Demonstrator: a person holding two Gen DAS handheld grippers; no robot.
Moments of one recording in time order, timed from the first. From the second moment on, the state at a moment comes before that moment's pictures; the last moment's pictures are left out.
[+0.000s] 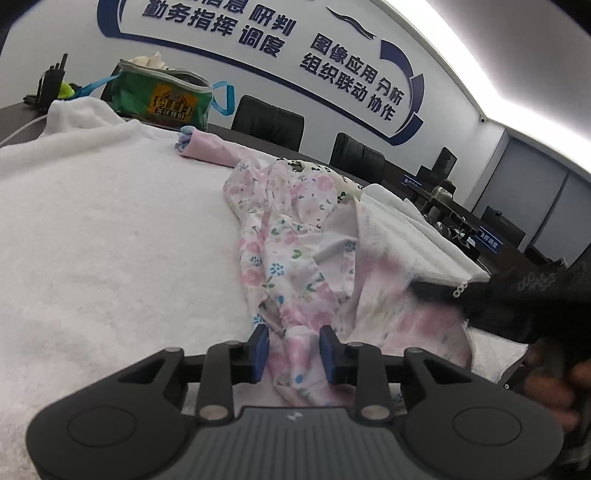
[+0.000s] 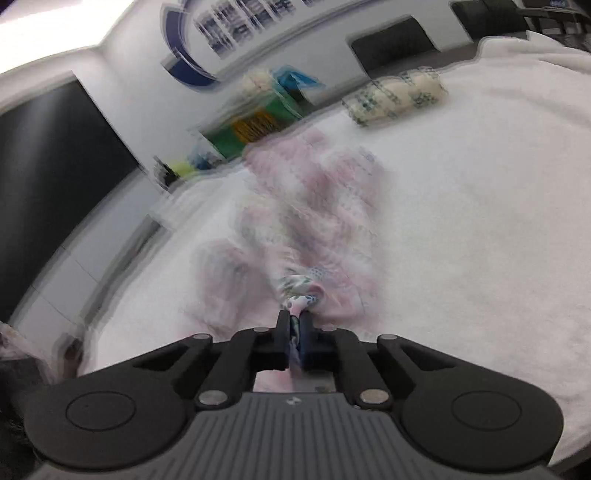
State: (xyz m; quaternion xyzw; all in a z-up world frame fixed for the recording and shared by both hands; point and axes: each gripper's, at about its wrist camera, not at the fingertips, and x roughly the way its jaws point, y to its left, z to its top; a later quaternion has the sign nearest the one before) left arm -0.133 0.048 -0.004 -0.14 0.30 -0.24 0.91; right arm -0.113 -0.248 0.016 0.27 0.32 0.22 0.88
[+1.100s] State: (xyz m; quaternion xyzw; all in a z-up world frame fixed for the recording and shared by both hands) left arm -0.155 0.039 0.008 0.06 0.24 -0.40 0.88; right arm -0.168 -0.209 0.016 -0.26 0.24 0.42 0.83
